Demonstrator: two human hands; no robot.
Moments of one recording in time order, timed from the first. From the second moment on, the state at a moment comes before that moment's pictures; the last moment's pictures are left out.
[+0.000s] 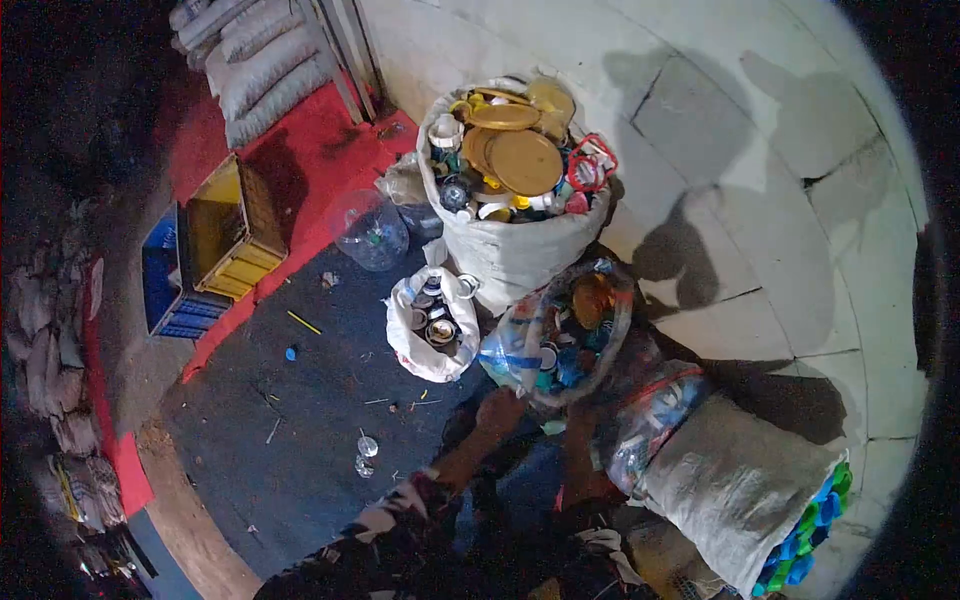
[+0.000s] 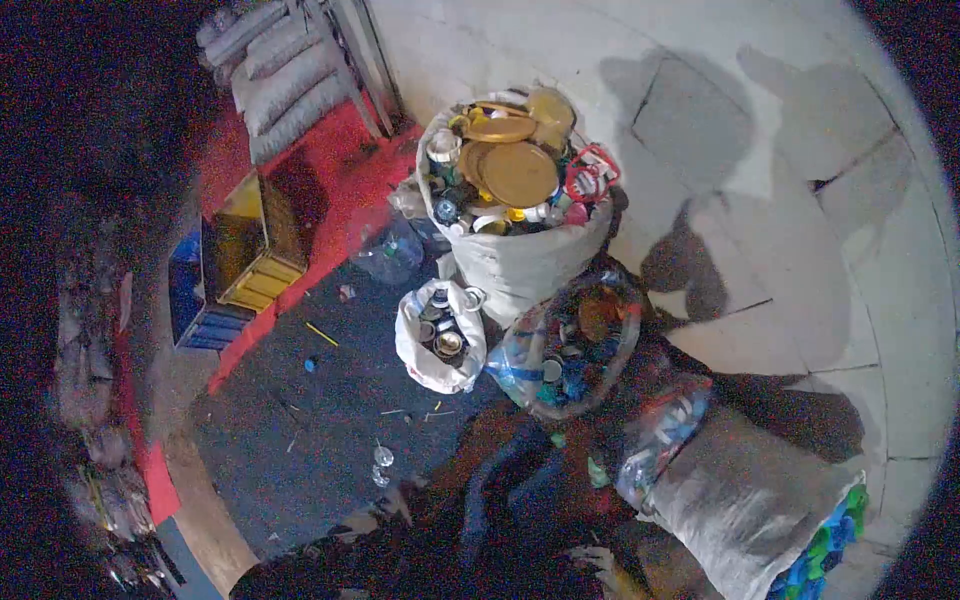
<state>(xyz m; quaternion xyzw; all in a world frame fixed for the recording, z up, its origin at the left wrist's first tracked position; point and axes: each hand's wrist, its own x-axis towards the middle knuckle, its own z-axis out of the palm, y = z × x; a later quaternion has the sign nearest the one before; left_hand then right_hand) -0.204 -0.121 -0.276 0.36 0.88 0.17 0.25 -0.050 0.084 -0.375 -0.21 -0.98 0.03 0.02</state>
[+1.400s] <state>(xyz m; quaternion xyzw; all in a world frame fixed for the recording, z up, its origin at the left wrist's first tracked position) -0.365 -0.049 -0.318 0.21 0.93 0.21 0.23 -0.030 0.127 -0.429 -0.35 -0.94 0.02 0.00</state>
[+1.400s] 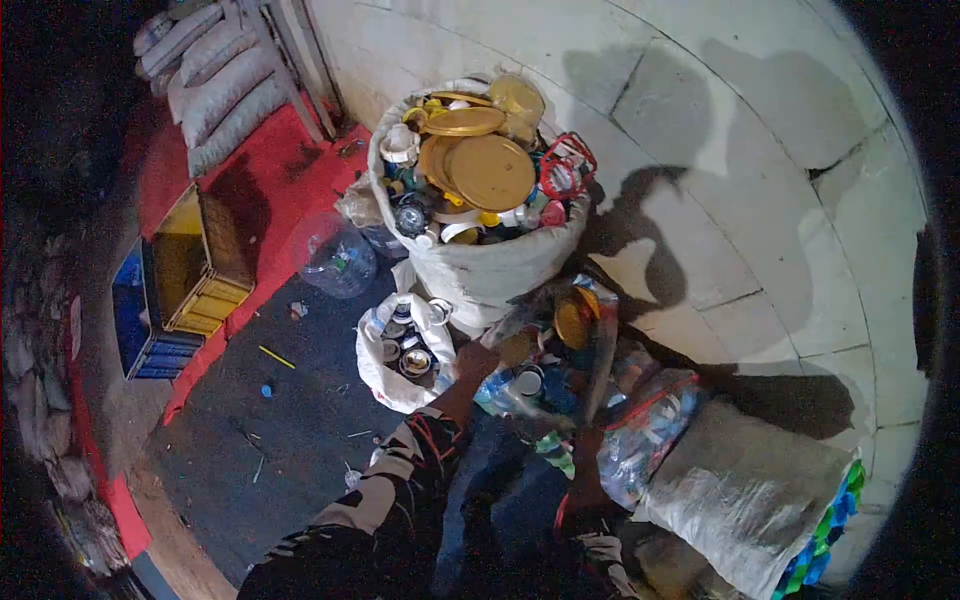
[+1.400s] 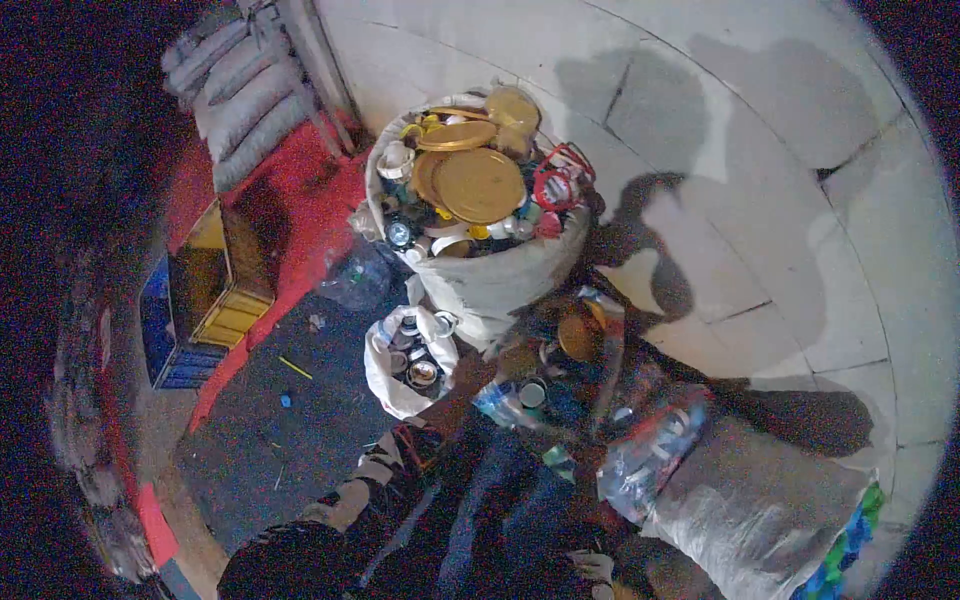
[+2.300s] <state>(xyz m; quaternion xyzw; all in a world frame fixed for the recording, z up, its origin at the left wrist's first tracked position) -0.263 -0.313 -0.299 0.50 0.79 -0.04 0.36 0.233 -0.184 -0.376 -0.54 -0.84 0.00 -0.06</state>
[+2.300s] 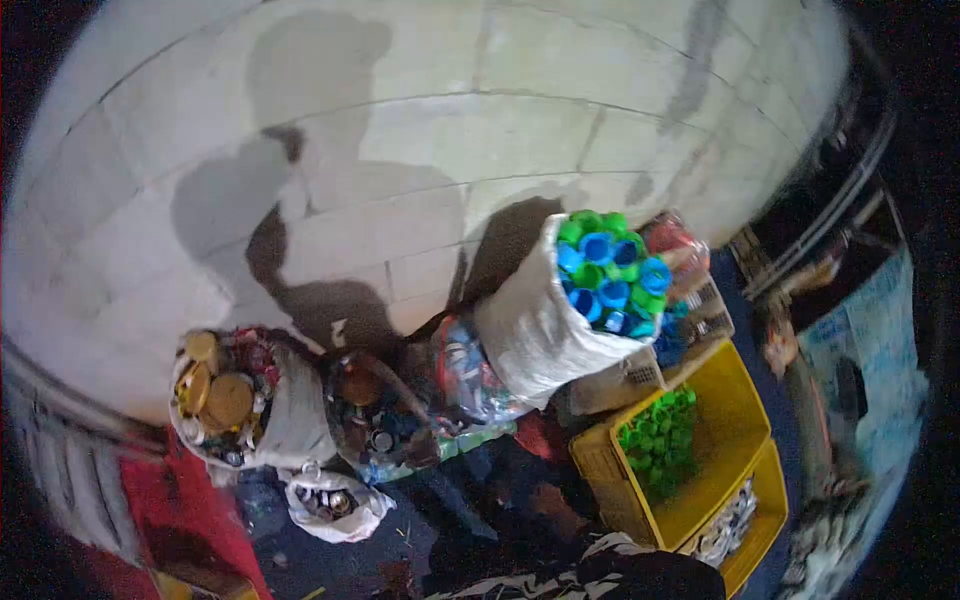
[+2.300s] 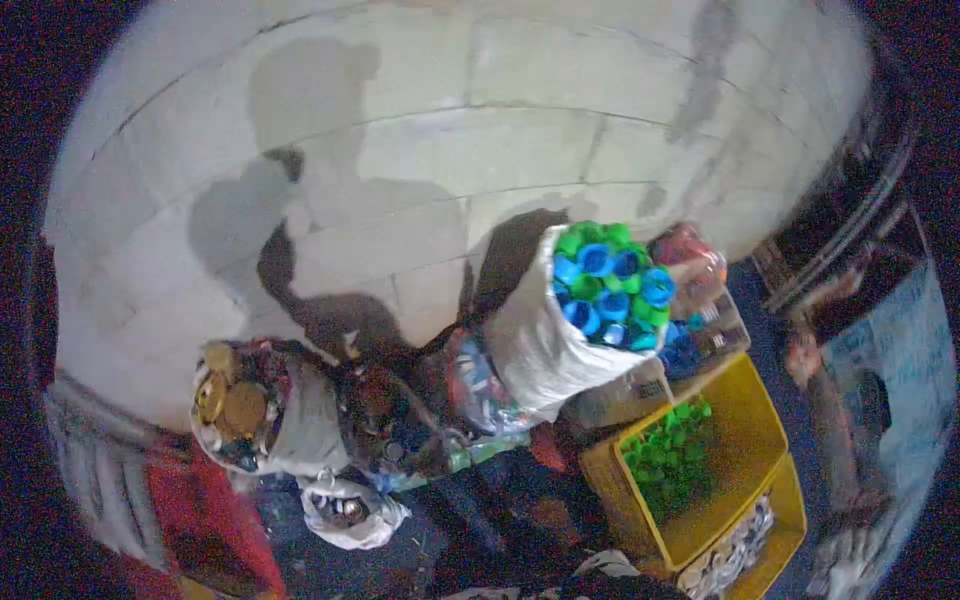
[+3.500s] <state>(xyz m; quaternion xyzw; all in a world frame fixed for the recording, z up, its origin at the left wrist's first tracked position) -0.010 0.103 0.120 0.59 0.58 0.45 0.34 0.303 -0.006 0.106 -0.63 -0.38 0.50 0.46</state>
